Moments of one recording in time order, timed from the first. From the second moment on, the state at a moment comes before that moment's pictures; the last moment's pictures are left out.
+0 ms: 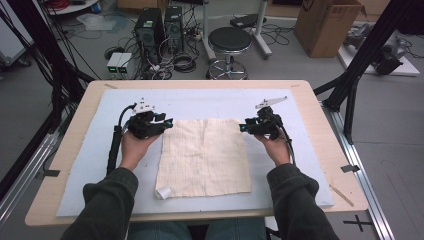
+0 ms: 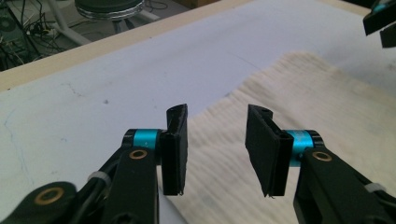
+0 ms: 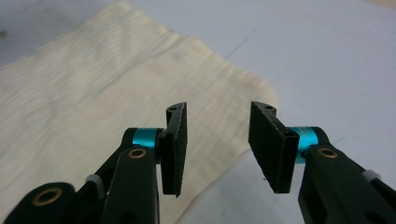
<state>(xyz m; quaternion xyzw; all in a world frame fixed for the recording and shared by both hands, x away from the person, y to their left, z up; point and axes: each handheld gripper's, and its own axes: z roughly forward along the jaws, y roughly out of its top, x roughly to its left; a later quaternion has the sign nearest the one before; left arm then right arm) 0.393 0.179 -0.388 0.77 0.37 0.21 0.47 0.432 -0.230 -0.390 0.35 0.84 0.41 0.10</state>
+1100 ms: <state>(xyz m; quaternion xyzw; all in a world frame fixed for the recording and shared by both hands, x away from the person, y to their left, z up) 0.306 0.196 -0.416 0.80 0.33 0.17 0.47 0.342 -0.239 -0.422 0.29 0.85 0.44 0.07</state>
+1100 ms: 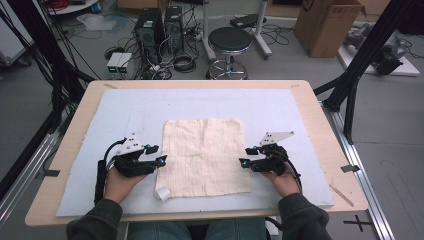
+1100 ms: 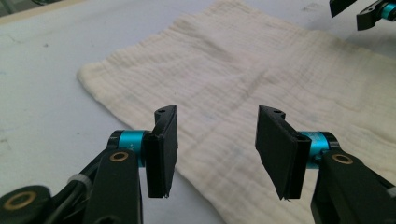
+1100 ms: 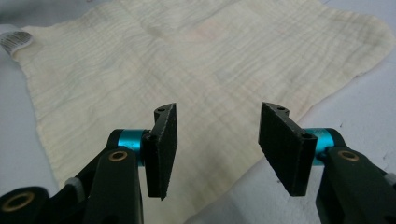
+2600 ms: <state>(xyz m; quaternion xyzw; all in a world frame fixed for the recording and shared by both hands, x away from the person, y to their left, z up) 0.303 0.207 -0.413 0.78 0.34 0.17 0.49 0.340 -0.250 -0.416 0.32 0.82 0.48 0.10</state>
